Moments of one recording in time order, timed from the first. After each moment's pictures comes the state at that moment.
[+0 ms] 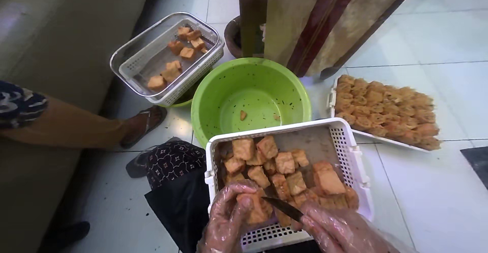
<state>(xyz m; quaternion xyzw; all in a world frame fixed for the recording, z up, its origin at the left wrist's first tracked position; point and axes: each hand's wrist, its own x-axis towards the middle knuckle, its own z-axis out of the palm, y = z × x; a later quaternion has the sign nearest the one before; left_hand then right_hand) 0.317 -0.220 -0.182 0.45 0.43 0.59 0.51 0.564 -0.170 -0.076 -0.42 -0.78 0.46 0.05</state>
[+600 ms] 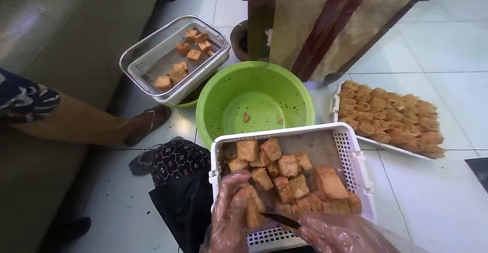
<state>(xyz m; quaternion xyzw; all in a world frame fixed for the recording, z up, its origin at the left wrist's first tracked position) 0.321 -0.218 -0.171 0.45 0.49 0.61 0.44 0.558 -0.167 -0.068 -0.39 -0.82 0.41 0.00</state>
